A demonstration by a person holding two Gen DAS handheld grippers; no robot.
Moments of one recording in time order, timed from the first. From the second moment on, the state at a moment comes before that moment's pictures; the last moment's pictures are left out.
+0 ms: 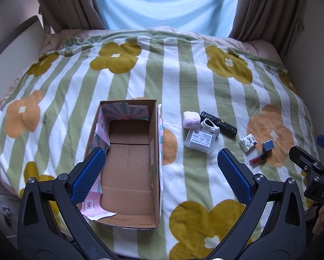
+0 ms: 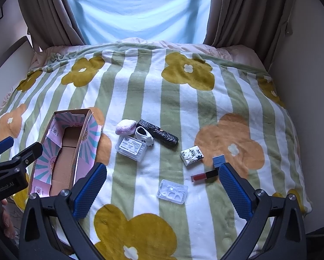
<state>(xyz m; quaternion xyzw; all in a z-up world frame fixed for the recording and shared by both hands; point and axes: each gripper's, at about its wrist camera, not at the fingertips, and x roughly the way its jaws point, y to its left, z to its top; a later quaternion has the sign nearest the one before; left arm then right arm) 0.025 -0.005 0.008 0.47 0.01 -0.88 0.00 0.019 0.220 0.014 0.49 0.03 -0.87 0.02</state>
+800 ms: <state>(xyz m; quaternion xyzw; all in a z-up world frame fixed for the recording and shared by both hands) 0.029 -0.003 0.009 0.47 0.00 -0.88 0.00 0.029 0.215 0.019 0.47 0.03 -0.88 0.03</state>
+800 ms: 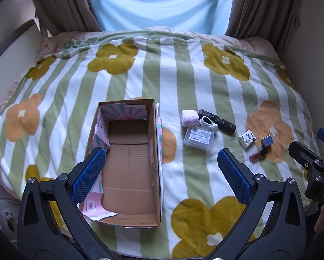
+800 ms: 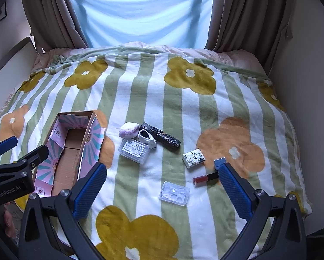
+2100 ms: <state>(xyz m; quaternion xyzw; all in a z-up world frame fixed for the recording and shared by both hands) -0.067 0.106 -0.116 0.56 -0.04 -0.82 -0.04 -0.098 0.267 -0.079 0.48 0.15 -0.83 0.23</state>
